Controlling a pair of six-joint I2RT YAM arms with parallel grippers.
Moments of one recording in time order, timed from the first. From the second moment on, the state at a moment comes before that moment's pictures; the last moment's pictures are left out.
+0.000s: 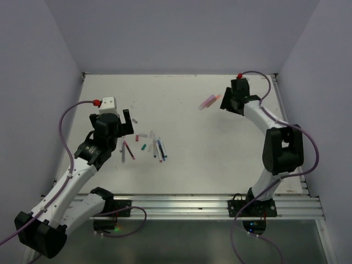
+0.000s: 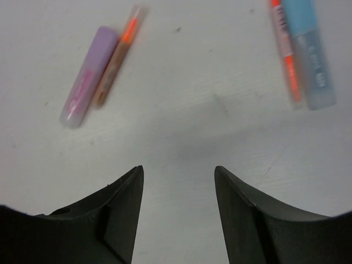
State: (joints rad) left arm -0.40 0.88 0.80 -0.41 -0.48 -0.31; right arm 0.24 1.74 1.28 -0.37 0.18 0.44
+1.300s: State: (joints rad) left arm -0.40 0.89 0.77 -0.38 -0.46 -0.28; right arm -0.13 2.17 1.62 -0.51 0.18 0.36
